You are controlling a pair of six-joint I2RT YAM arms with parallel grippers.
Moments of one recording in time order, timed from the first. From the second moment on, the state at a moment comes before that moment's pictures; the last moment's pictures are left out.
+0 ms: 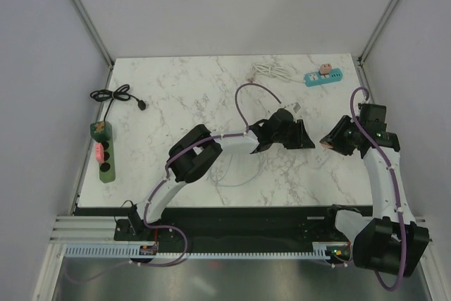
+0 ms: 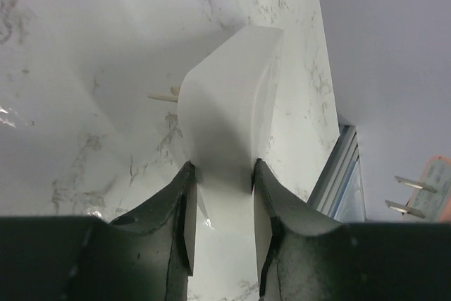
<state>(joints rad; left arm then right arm) -0.99 2.37 1.69 0.21 0.24 -0.93 -0.22 1.06 0.88 -0.79 -0.26 0.47</state>
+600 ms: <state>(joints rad) -0.97 2.21 1.45 0.24 0.38 -0.88 -0.22 0.97 0.88 -0.86 -0.26 0.46</state>
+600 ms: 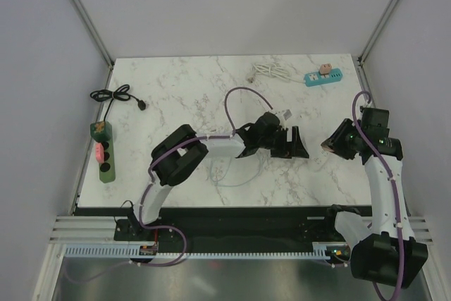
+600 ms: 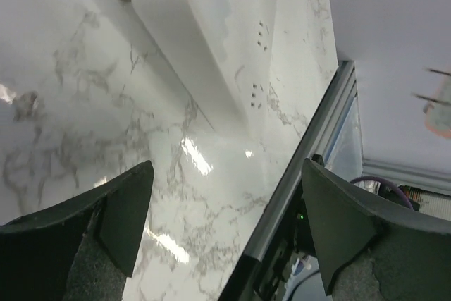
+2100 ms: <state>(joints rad) -0.72 1.29 0.81 0.46 0.03 -0.87 0.63 1.66 0.83 -0.06 -0.32 0.74</state>
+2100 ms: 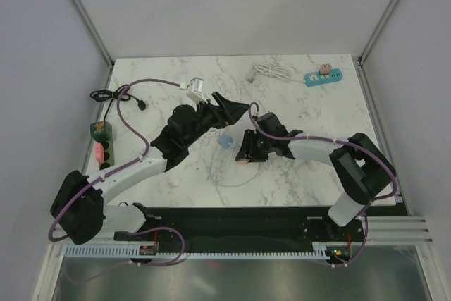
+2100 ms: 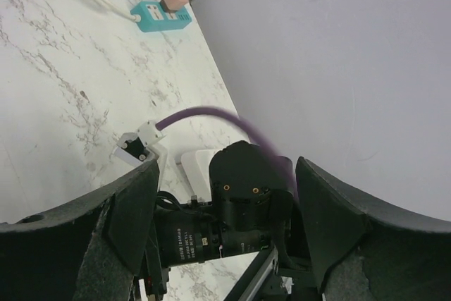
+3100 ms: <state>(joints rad) -0.71 1.15 0.77 0.32 -0.06 -0.89 0.33 1.41 0.96 -0.43 -0.09 0.66</state>
